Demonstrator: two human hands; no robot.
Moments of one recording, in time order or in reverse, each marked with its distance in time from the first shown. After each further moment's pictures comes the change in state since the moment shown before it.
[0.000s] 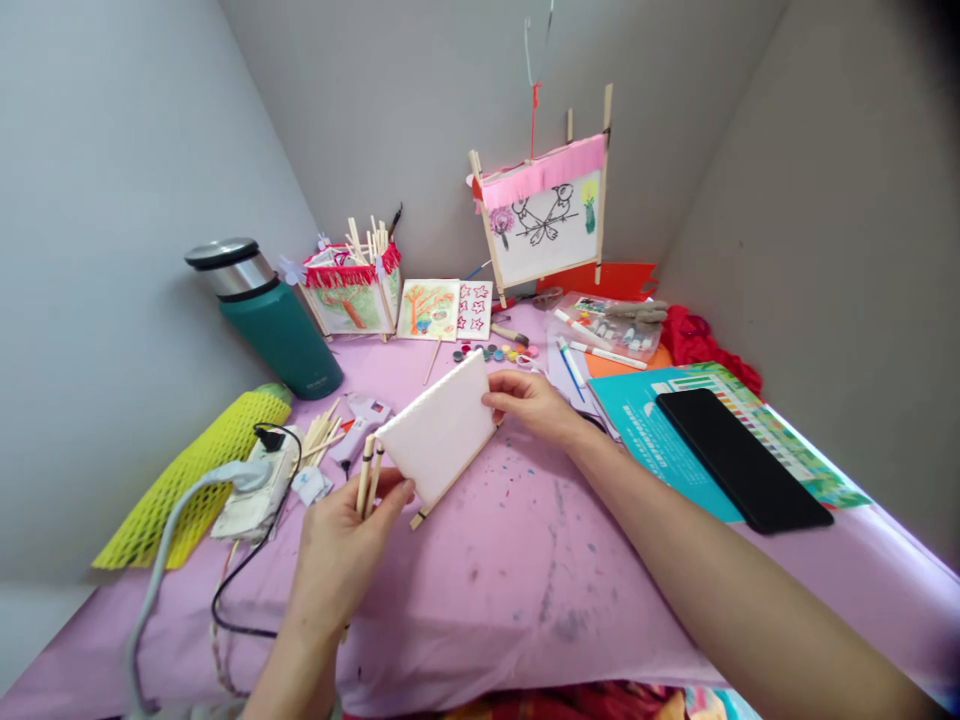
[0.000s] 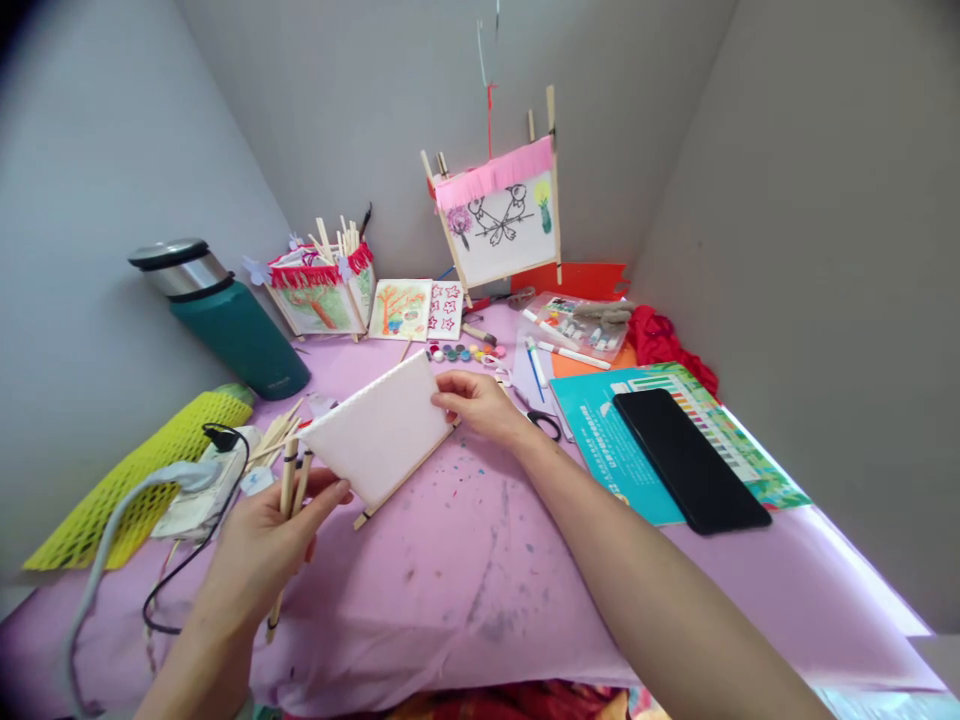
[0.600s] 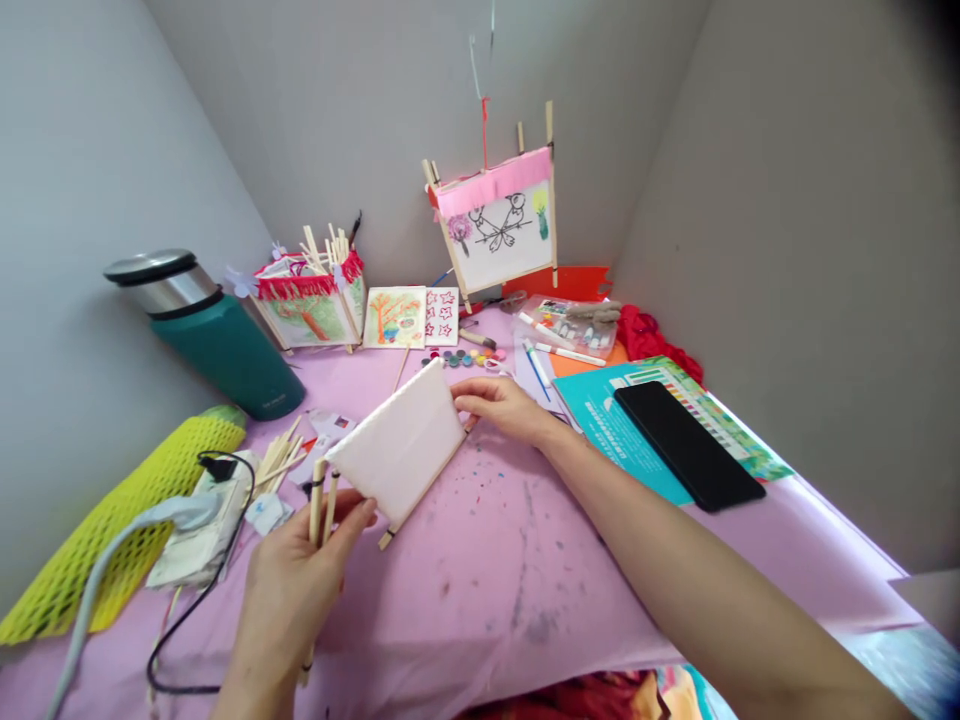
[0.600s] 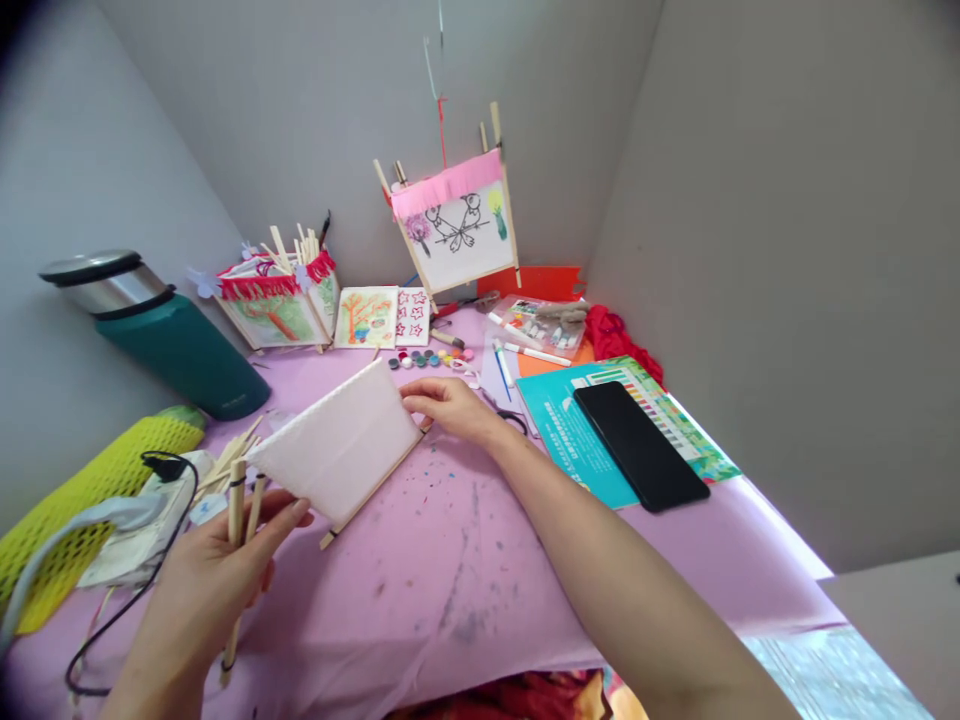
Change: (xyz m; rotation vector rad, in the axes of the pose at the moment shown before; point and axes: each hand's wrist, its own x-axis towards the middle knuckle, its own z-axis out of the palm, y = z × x) left_hand -0.001 0.005 0.001 -0.042 0.049 -0.127; right_hand -0.001 0.001 -0.012 -0.093 -0.047 -0.007
